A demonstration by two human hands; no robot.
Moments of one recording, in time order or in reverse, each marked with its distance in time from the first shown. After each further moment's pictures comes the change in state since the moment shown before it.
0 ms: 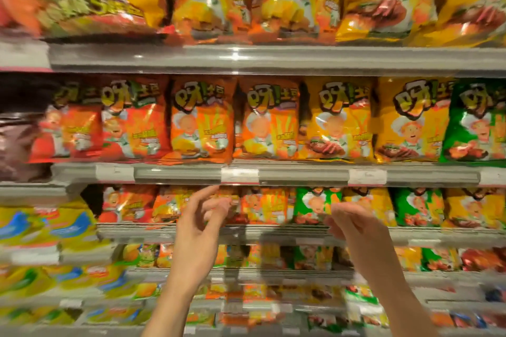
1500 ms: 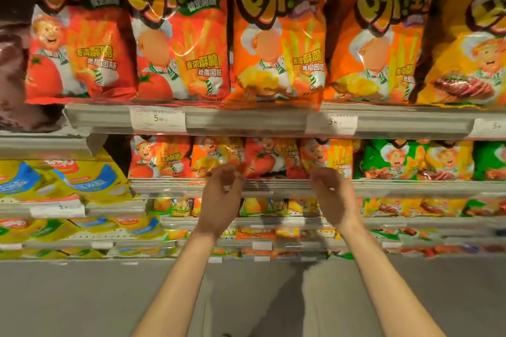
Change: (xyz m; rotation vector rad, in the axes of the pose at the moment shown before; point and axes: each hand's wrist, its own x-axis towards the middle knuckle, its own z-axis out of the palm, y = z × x) left_hand 0.093 -0.172 -0.110 0.190 -0.084 -0.208; right_hand 0.016 0.032 0.222 -0.104 -0.068 0.264
